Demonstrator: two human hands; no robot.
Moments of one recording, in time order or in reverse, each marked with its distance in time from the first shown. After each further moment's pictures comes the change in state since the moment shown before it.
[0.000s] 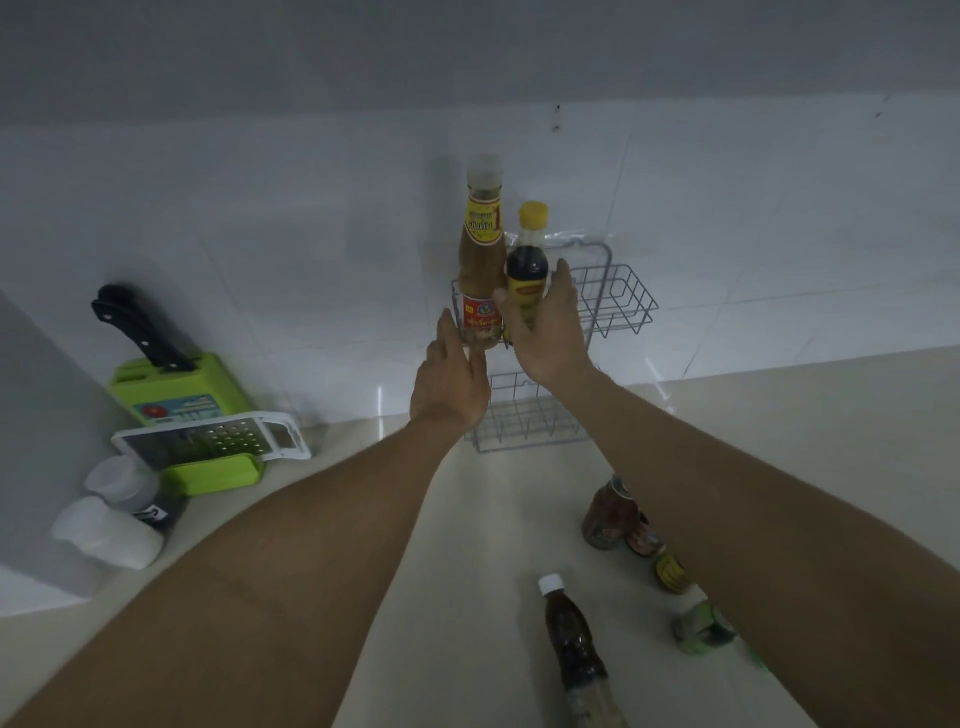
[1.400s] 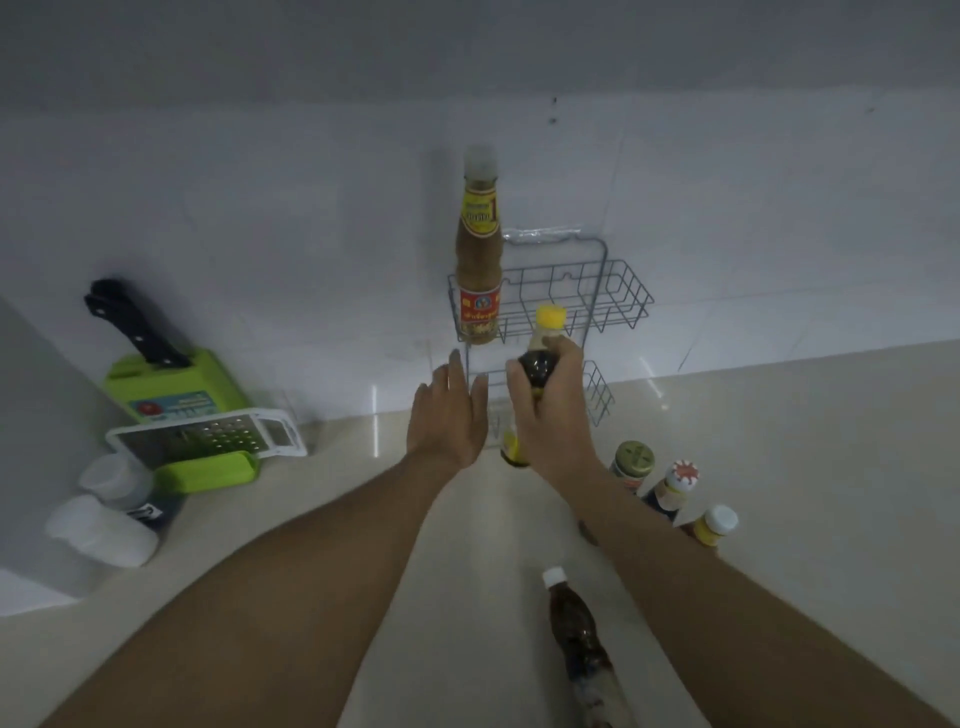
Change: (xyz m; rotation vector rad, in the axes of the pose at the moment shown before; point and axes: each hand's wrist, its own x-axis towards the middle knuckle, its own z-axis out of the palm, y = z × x) left_hand -0.025 -0.033 0.023 0.265 -0.039 0.088; right_hand -0.095 0.020 0.005 0.151 0.122 -0.156
